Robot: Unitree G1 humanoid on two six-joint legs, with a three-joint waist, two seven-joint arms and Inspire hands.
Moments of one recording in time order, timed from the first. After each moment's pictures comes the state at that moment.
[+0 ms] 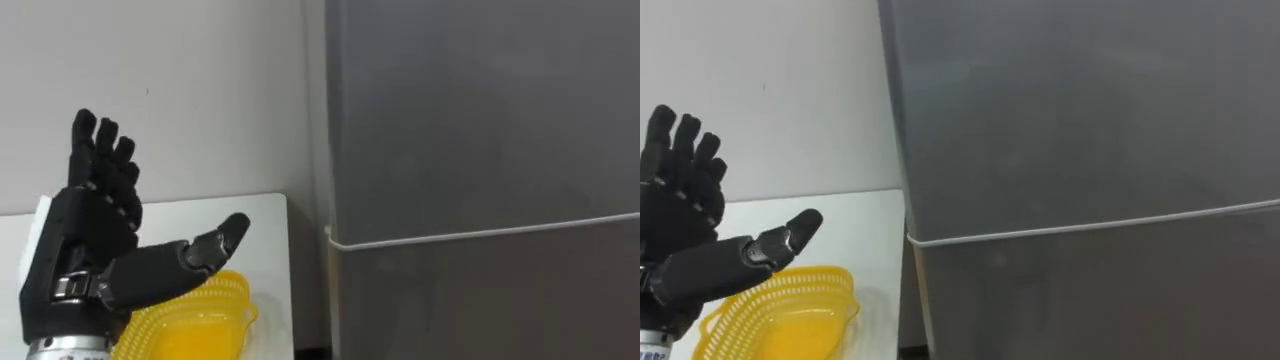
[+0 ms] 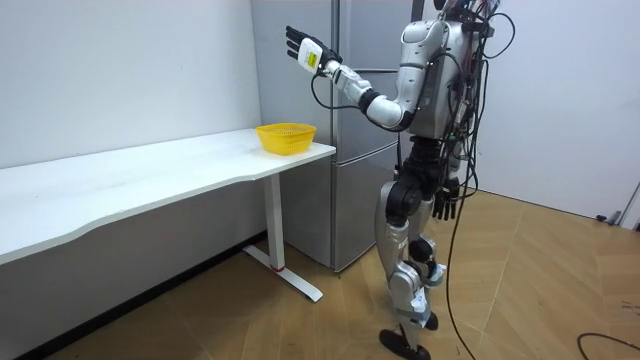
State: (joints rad) left arm -0.01 0.23 0.07 -0.48 -0.32 -0.01 0.10; right arm 0.12 -0.23 -0.04 1.32 -0.28 0.09 0.09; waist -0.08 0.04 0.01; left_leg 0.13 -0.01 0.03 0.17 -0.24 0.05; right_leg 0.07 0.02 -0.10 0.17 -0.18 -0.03
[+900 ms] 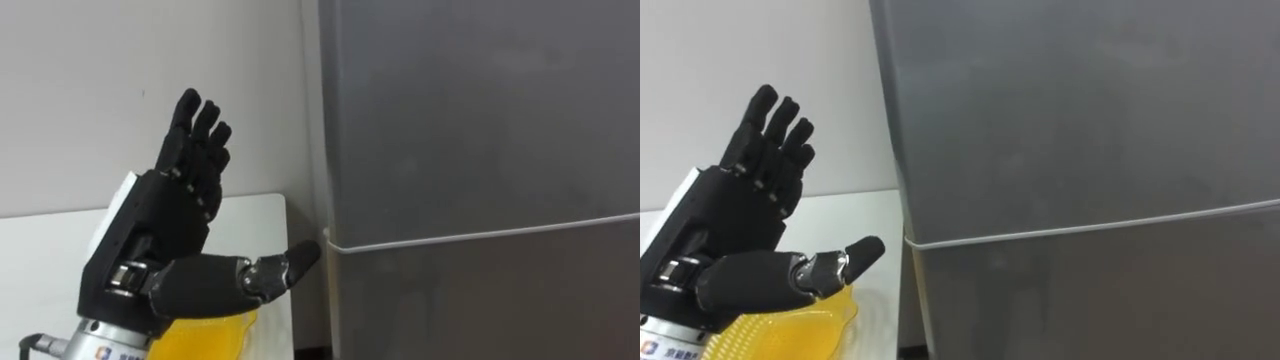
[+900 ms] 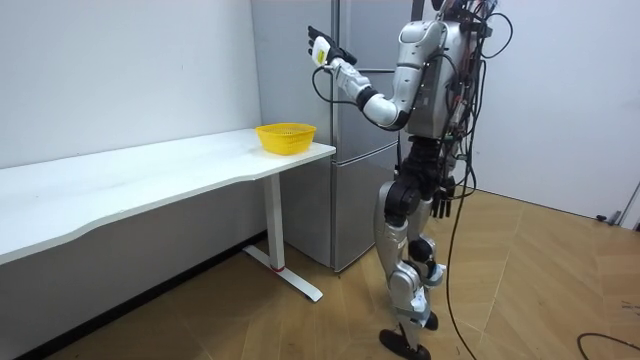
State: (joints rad) left arm -0.04 0.23 0.05 -0.51 -0.36 0.04 -0.14; right arm 0.09 -0.24 -0.02 1.33 -0.28 0.09 0.09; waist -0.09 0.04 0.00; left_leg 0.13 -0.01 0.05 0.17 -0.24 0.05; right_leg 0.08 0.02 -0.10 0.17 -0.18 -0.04
